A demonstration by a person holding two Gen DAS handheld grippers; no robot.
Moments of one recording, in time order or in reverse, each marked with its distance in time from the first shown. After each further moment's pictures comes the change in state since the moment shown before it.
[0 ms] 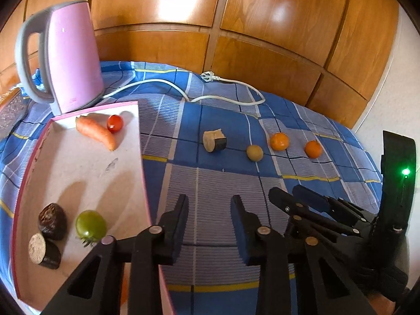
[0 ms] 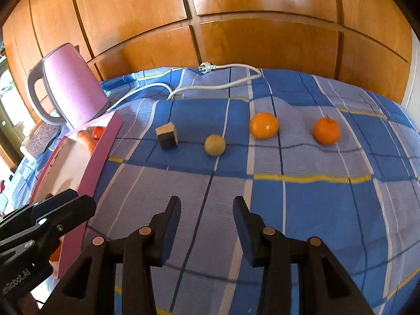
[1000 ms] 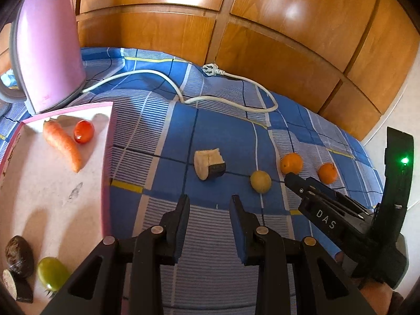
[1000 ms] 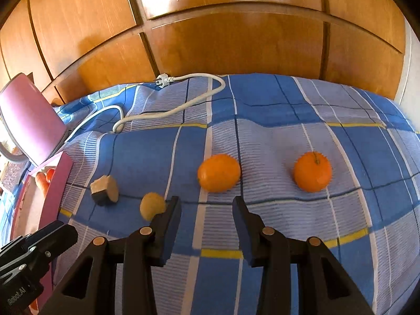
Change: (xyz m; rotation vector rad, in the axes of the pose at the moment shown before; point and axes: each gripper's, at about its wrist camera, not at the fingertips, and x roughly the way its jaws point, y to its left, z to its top) left arm 0.068 -0.005 0.042 -0.076 0.060 0.001; right arm 0.053 -0.053 0.054 0.085 -0.002 -0.083
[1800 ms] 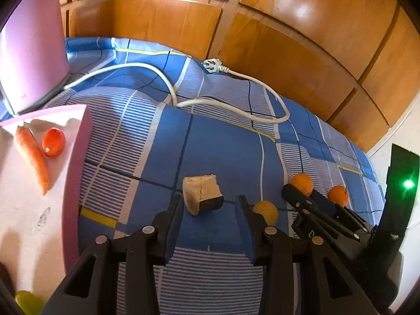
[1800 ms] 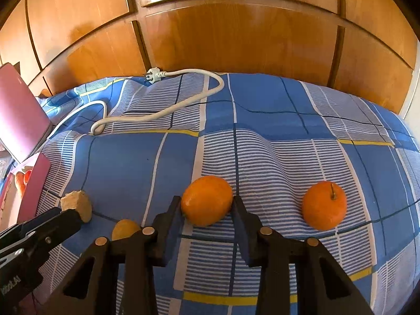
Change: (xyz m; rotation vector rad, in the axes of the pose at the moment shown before) left arm 0.048 -0.003 0.028 -0.059 0.029 -0.014; right arm 0.035 -0.003 0.021 -0.055 0.021 -0.043
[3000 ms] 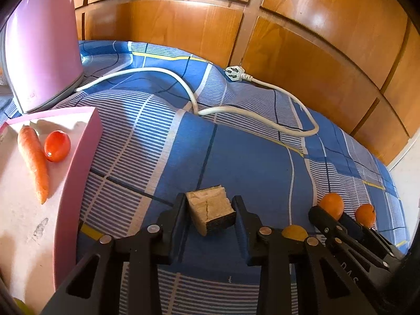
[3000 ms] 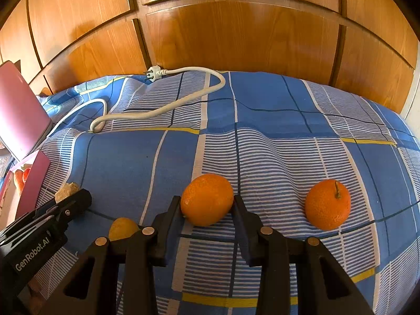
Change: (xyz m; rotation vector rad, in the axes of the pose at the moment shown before) left arm 0.021 0.010 0.004 -0.024 -0.084 0.110; right arm 0.002 0.000 -0.003 -0.004 -0.007 0.006
